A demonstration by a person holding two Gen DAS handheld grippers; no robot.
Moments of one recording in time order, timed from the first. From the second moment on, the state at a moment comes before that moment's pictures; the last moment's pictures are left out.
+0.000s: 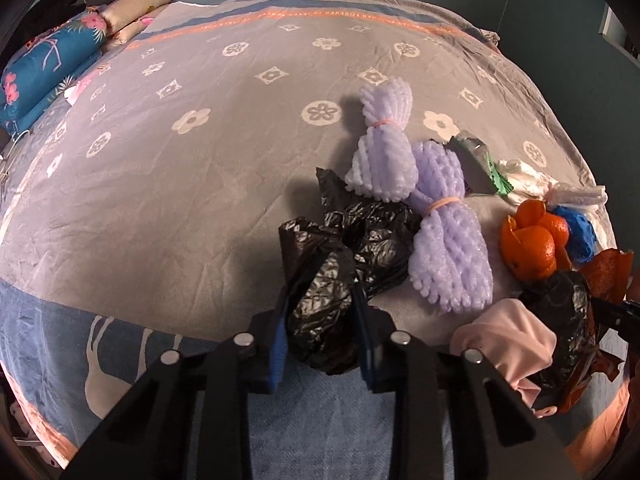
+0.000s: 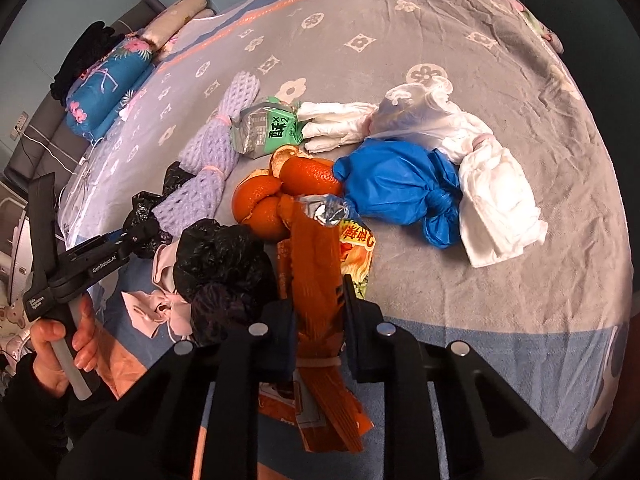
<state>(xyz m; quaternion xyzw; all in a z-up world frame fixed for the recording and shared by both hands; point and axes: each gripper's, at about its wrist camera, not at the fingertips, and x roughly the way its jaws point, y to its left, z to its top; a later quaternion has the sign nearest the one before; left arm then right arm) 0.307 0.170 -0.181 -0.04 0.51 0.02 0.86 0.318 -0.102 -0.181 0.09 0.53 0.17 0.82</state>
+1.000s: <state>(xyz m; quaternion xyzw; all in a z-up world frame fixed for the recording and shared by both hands) 0.218 0.188 -0.059 -0.11 0.32 0.07 0.94 0.250 -0.146 -0.061 0.11 0.41 0.21 0.88</state>
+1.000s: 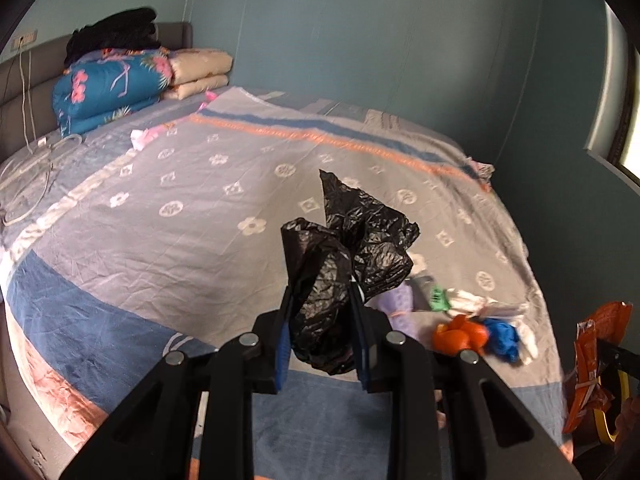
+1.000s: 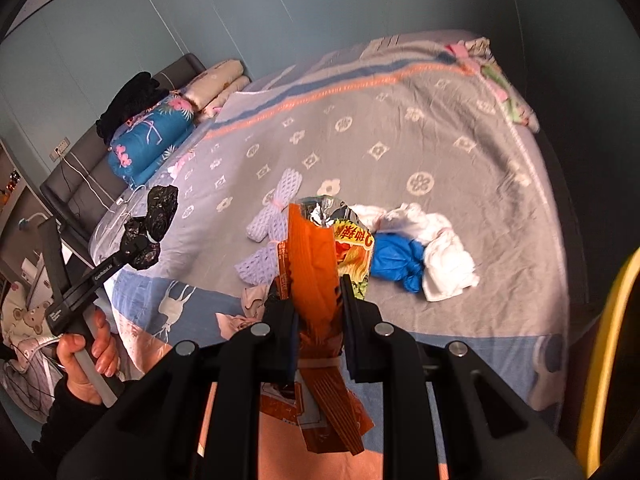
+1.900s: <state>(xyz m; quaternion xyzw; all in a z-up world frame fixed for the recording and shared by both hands) 0.200 -0.030 0.011 -0.02 0.30 -0.11 0.95 0.171 -0.315 0.013 0.13 0.34 0.11 0.92</state>
